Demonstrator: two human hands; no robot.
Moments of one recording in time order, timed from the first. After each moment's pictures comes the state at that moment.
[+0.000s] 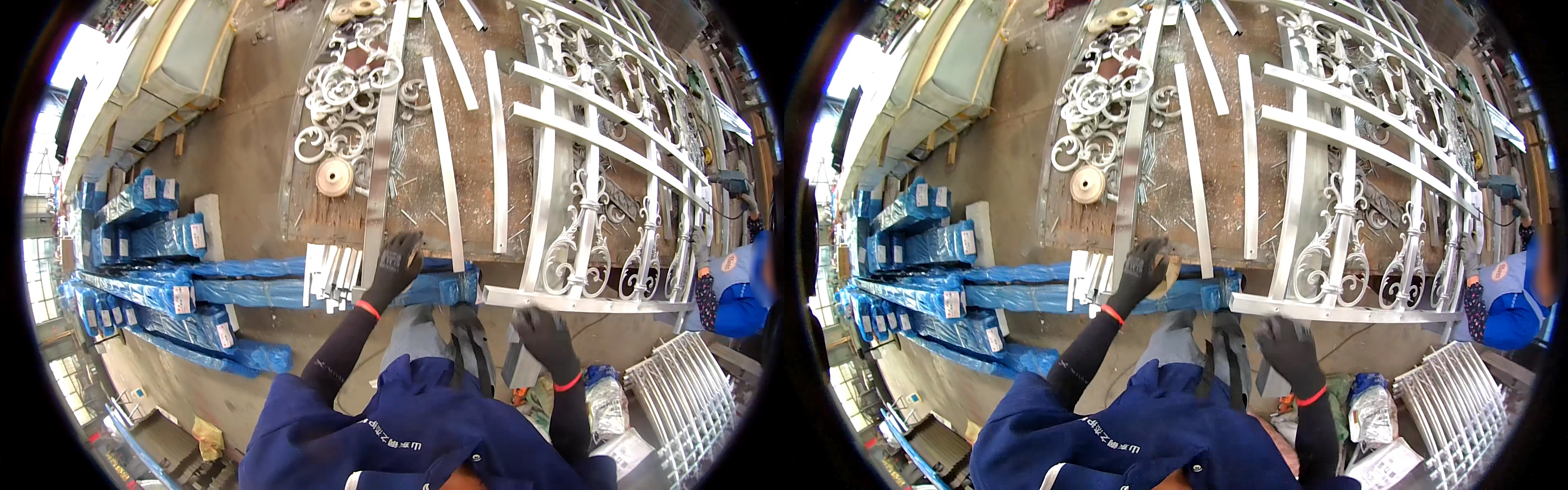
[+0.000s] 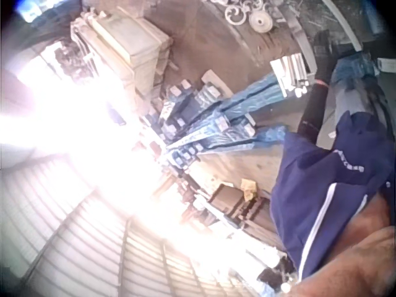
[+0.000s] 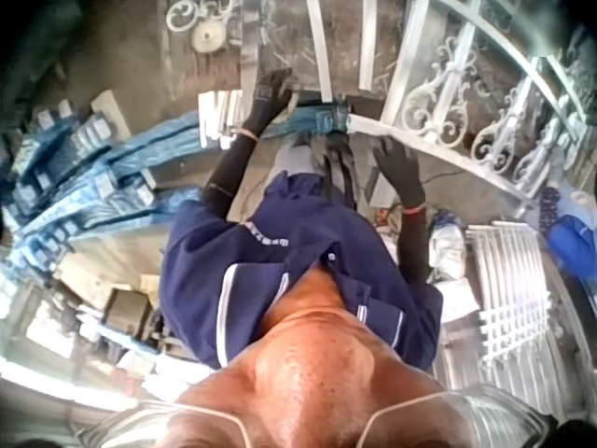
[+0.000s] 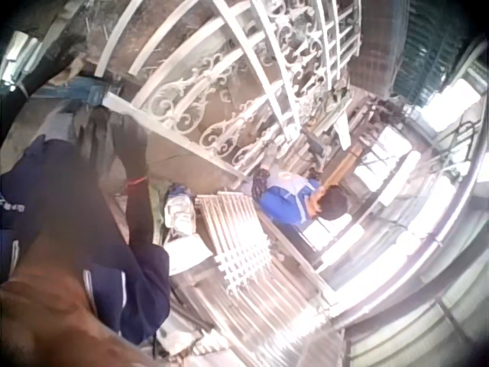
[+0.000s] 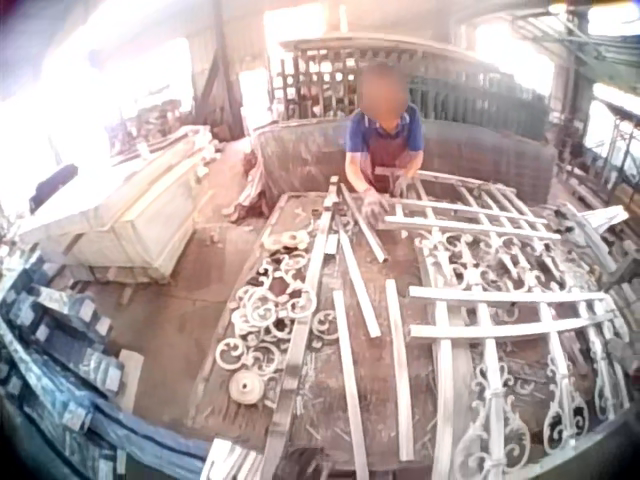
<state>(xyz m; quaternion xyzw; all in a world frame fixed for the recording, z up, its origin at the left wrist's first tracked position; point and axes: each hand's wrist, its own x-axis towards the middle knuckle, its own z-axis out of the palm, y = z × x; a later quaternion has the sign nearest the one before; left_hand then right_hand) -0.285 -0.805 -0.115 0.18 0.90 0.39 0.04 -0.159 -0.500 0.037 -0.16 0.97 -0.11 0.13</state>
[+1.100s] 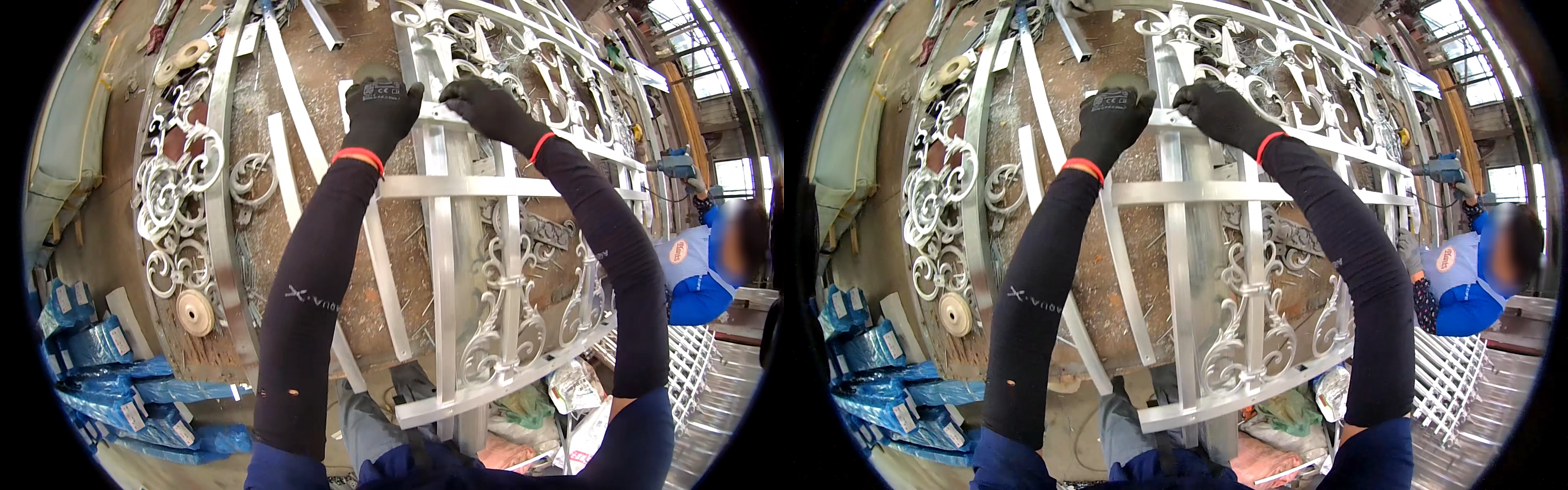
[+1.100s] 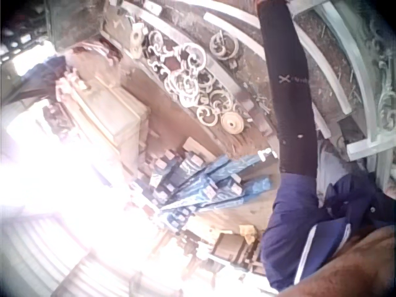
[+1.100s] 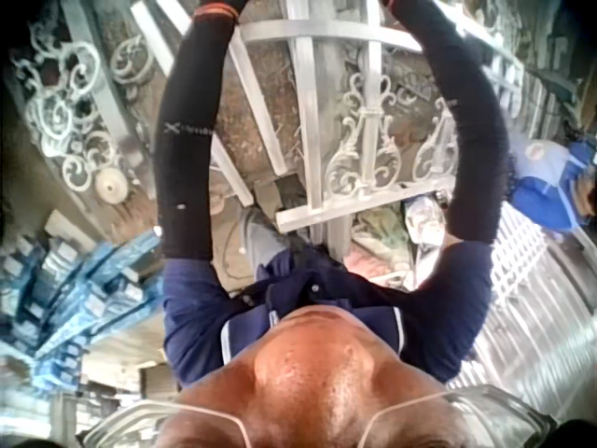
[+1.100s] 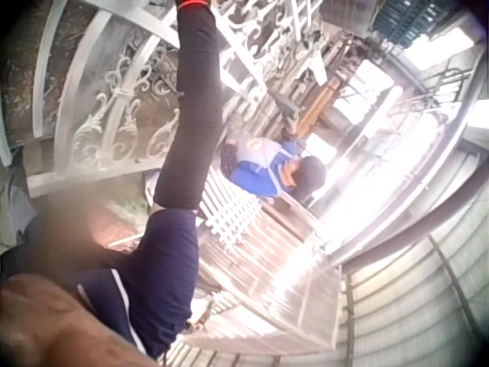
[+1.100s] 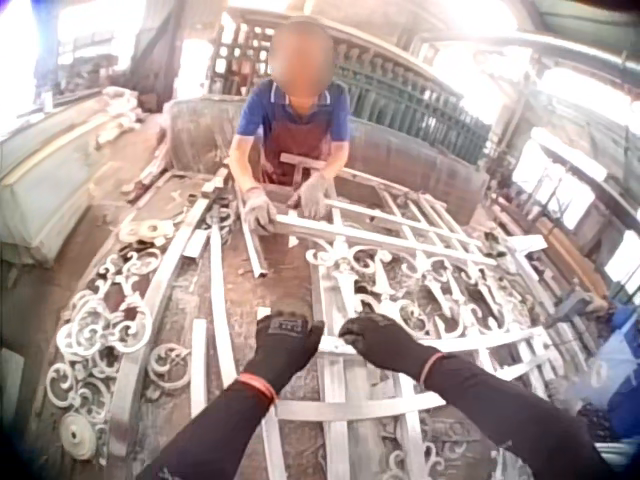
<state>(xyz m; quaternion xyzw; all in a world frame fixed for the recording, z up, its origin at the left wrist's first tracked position) -0.694 -0.501 -0.077 0.23 0.95 0.21 -0.08 -0.646 -0.312 -0.021 -0.17 0.97 -0.15 -0.01</state>
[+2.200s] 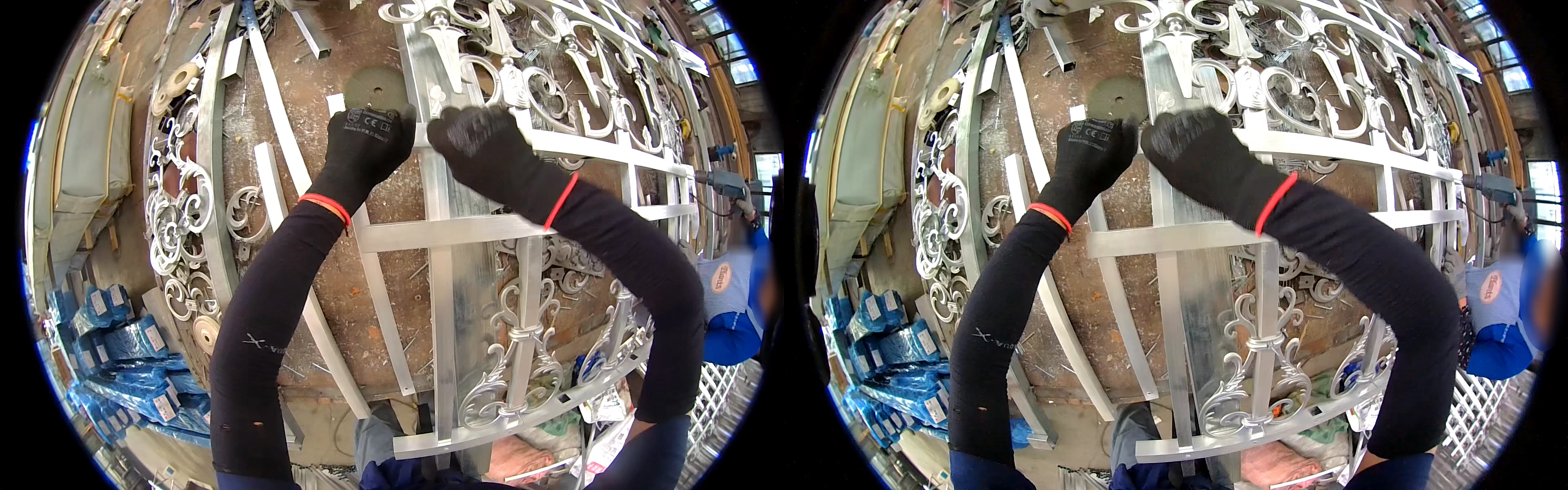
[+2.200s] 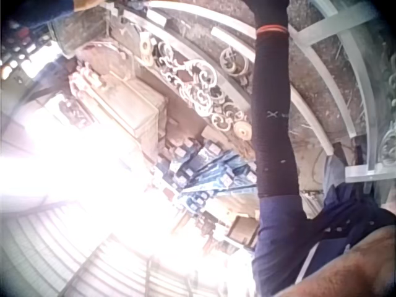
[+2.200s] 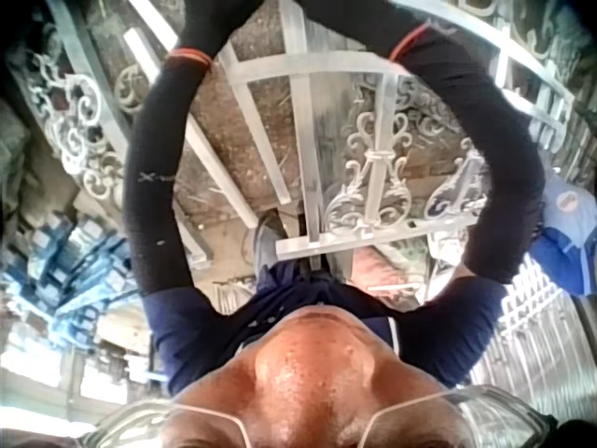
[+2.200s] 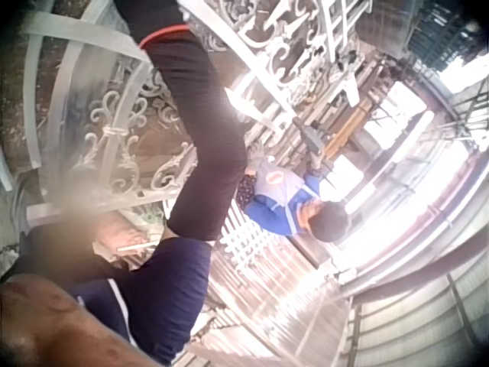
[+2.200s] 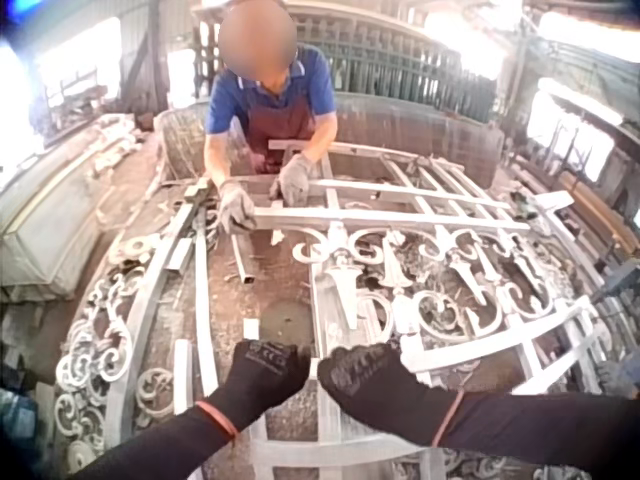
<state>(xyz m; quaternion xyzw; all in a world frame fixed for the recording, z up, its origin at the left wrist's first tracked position) -0.707 -0.492 -0.108 0.38 0.89 0.14 -0.20 -0.639 -0.315 -0.052 -0.32 0.92 0.03 -0.23</state>
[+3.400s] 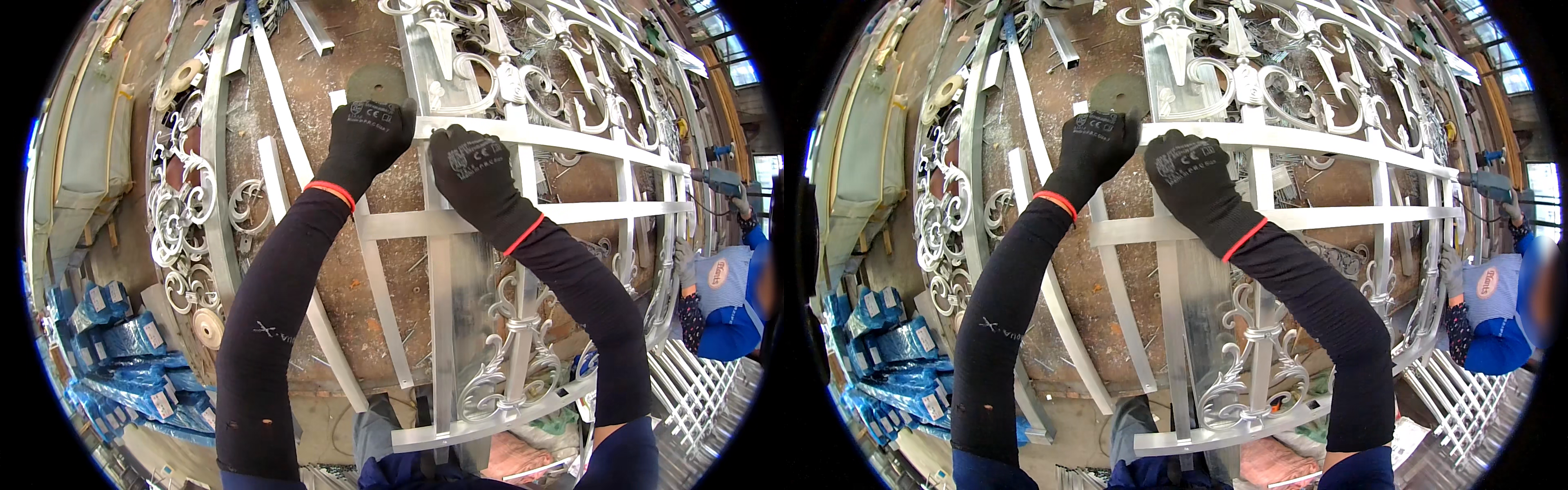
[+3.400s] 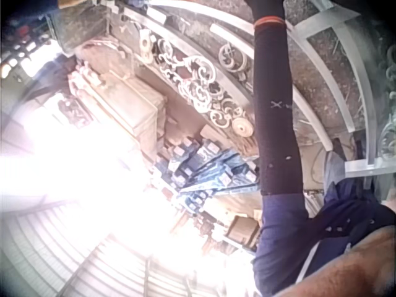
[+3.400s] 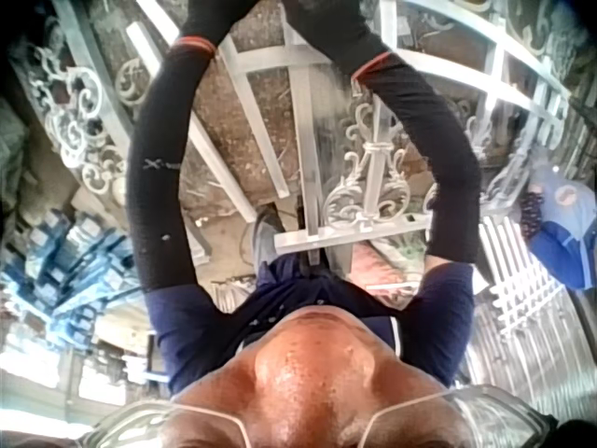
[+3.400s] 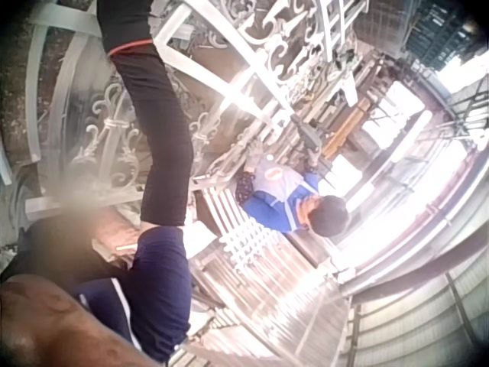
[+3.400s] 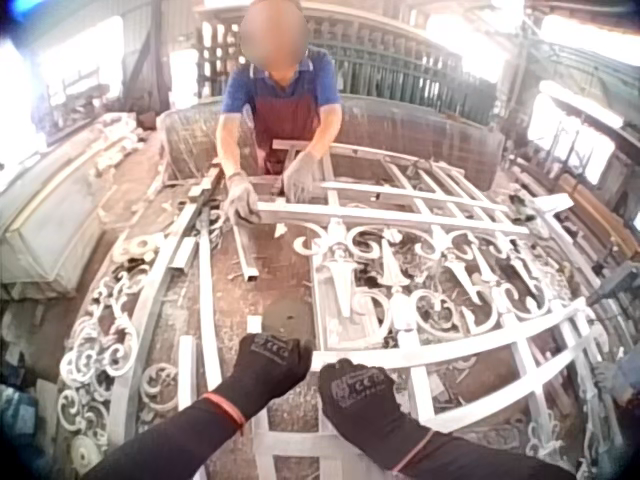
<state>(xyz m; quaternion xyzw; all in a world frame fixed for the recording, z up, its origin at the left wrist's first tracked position) -0.708 -0.490 -0.105 0.37 0.91 0.13 -0.15 -0.606 -0.344 -0.067 -0.16 0.96 0.00 -0.22</state>
